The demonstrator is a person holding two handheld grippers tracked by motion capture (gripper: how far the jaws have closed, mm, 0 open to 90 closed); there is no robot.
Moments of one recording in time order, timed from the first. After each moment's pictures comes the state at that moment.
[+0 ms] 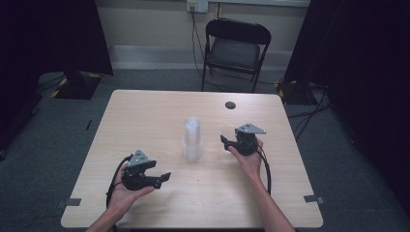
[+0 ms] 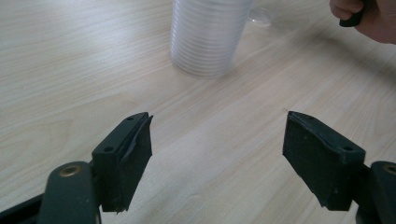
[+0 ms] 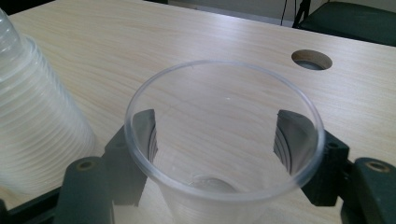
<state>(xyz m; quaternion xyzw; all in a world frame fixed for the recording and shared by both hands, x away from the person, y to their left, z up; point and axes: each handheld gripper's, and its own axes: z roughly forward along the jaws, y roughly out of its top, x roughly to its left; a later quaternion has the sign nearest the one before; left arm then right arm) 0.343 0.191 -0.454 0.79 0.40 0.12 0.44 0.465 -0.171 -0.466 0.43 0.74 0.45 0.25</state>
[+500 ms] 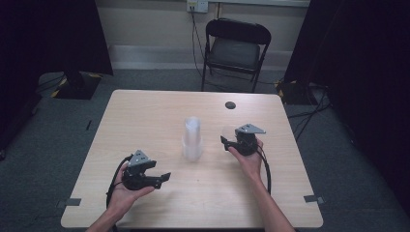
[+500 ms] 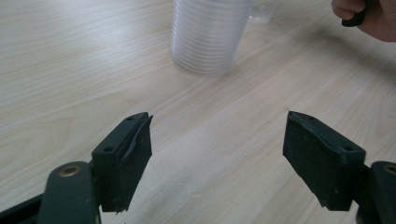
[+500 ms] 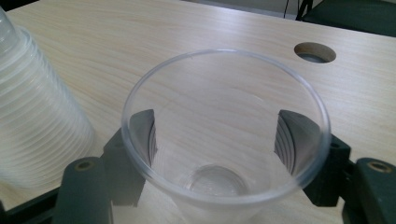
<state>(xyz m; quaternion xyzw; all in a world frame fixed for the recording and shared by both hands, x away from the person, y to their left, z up) 0.344 0.191 -0.454 0.79 0.40 0.12 0.44 0.466 -0.172 -0.468 0.44 0.74 0.45 0.24</state>
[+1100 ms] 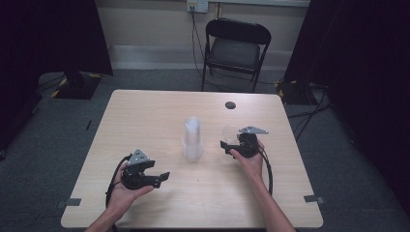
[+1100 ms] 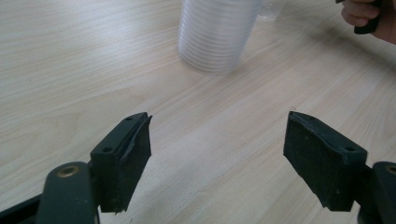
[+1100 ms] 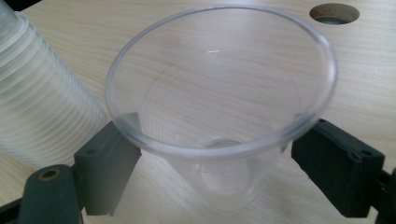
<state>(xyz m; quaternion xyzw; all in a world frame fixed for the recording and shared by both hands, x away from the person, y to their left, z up) 0.346 0.194 -0.455 0.79 0.41 0.12 0.44 0.466 -0.181 -0.477 0.47 0.74 0.45 0.18</state>
